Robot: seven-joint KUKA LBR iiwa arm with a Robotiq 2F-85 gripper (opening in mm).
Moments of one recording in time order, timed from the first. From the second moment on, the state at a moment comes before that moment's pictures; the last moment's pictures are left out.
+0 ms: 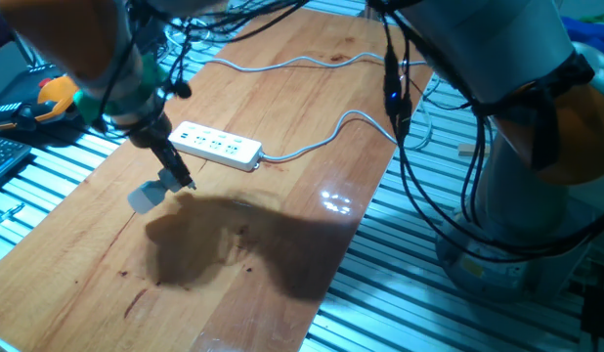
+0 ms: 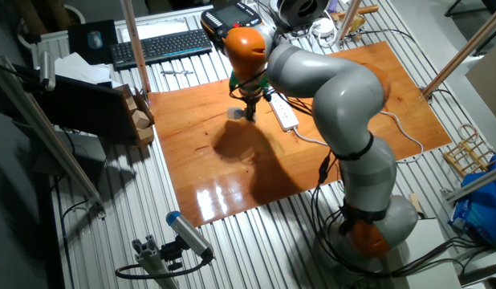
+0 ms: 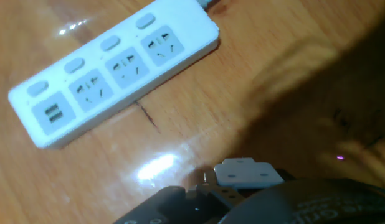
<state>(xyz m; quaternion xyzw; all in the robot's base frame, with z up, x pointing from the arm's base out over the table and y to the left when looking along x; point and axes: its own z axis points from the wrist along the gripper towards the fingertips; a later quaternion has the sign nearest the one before) 0.585 0.158 0.112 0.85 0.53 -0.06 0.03</state>
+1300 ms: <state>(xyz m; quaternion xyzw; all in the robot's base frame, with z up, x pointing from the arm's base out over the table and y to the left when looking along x) 0.579 0.144 0.139 0.71 0.70 0.01 0.02</state>
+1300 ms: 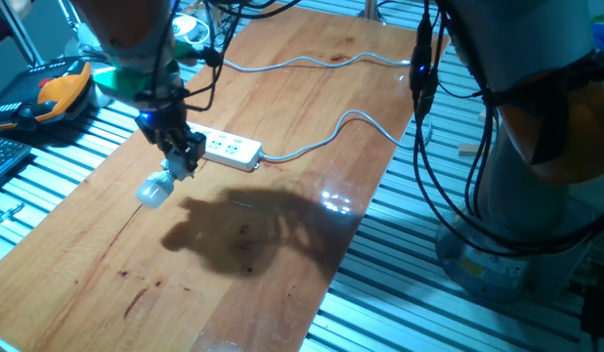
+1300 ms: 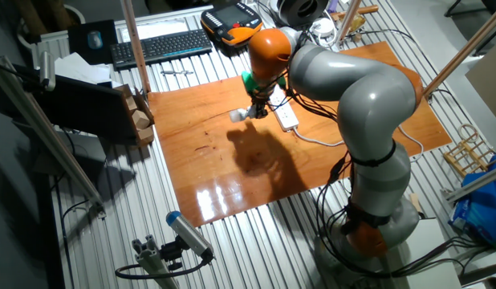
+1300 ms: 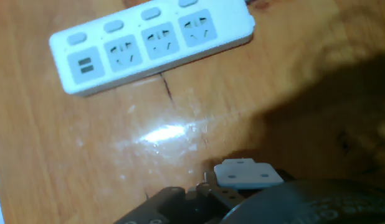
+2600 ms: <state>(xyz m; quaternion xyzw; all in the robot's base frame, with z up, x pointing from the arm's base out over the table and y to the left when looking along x) 0.575 0.119 0.139 0.53 0.85 0.03 0.01</state>
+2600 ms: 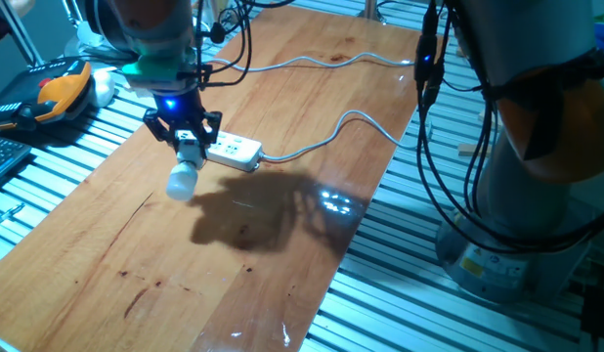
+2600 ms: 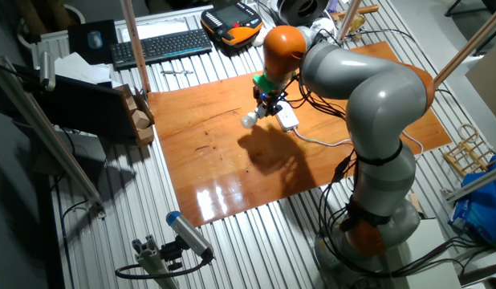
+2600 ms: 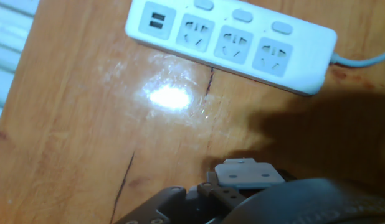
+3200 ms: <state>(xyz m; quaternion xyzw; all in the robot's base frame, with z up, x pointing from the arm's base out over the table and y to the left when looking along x) 0.575 0.119 0.139 0.53 0.85 0.04 0.03</state>
